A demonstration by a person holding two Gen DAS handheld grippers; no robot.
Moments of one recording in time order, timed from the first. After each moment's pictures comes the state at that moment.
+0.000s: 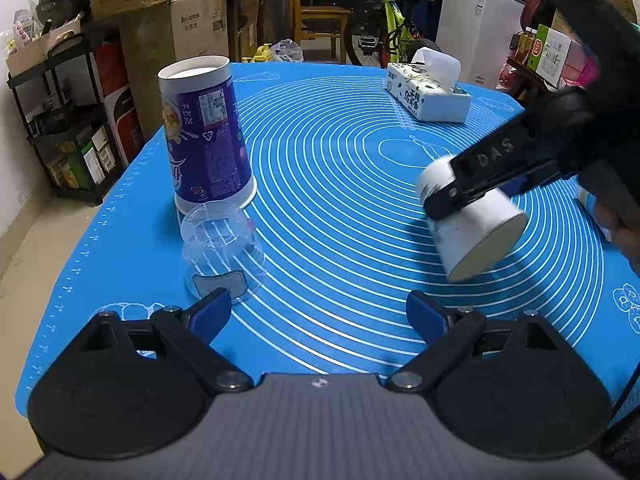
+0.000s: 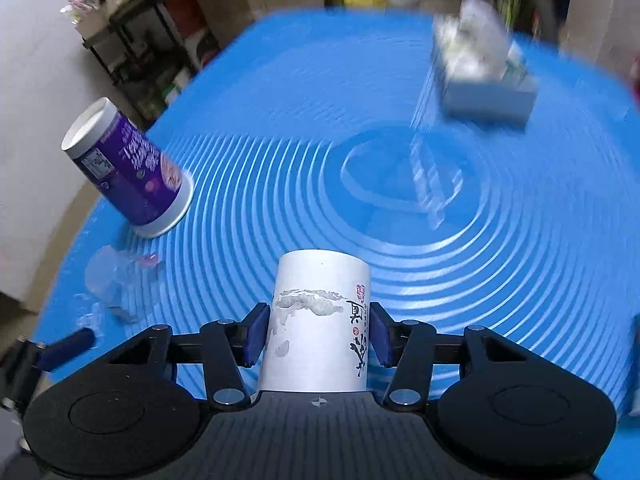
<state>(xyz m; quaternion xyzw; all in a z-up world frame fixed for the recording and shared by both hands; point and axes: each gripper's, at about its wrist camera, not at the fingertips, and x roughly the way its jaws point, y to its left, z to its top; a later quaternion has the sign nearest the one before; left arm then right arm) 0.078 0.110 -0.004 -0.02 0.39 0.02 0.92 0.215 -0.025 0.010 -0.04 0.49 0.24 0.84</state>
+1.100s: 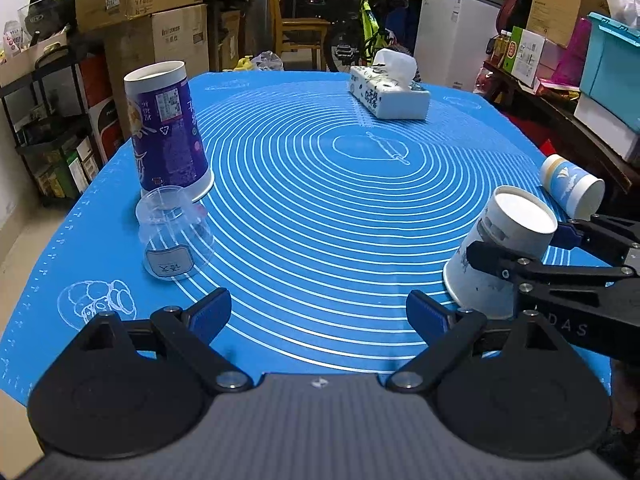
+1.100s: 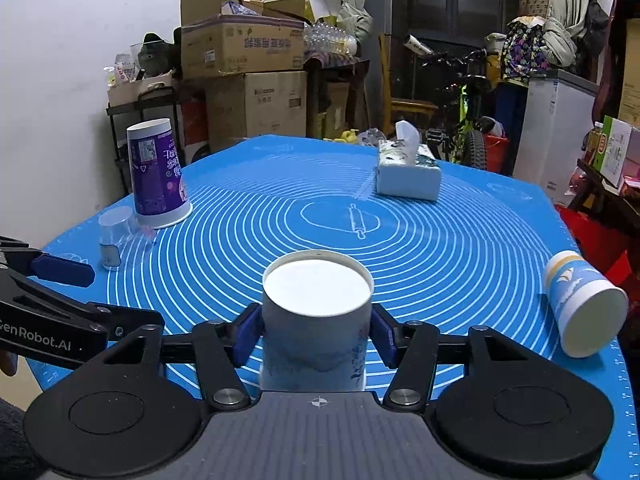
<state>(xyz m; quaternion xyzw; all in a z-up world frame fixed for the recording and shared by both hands) 0.054 0.073 -0.009 -0.02 0.37 0.00 0.93 0.073 -0.100 -0.019 -0.07 0.28 0.22 0.93</state>
